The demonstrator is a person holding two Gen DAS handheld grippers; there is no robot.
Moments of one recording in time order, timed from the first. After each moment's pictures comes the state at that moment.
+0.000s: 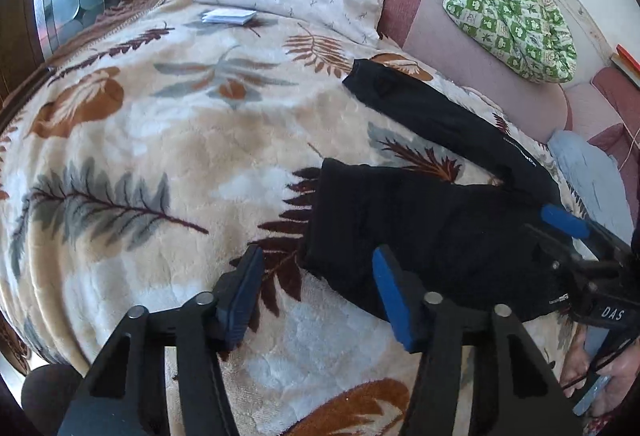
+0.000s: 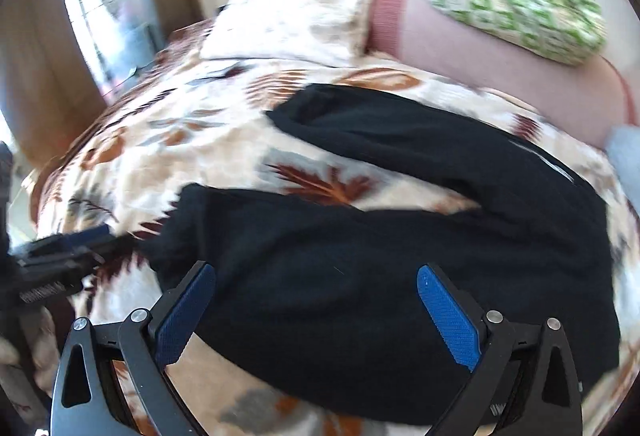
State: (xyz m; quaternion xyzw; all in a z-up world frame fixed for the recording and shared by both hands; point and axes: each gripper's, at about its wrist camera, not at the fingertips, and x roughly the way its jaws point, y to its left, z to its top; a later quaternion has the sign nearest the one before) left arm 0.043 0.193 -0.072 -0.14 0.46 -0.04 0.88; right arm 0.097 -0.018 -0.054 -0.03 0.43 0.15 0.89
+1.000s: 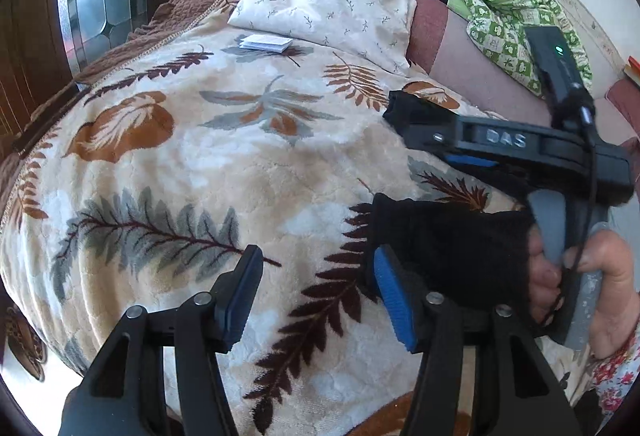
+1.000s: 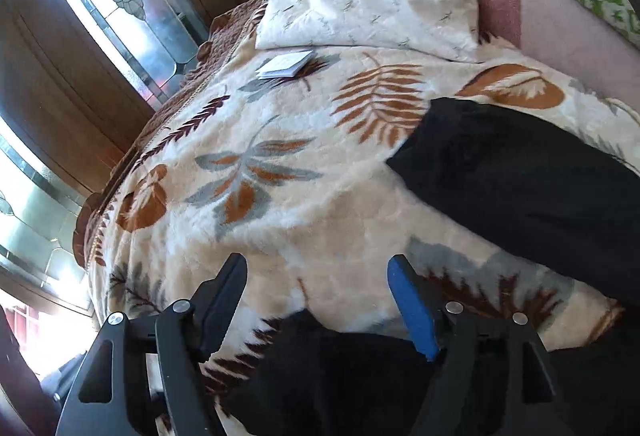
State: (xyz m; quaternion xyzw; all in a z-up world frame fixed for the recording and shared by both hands) left arm 0.041 0.221 -0.050 -0.11 0.43 0.01 0.90; right arm 0.216 0.074 -0.068 0.04 0.48 0.23 0.84
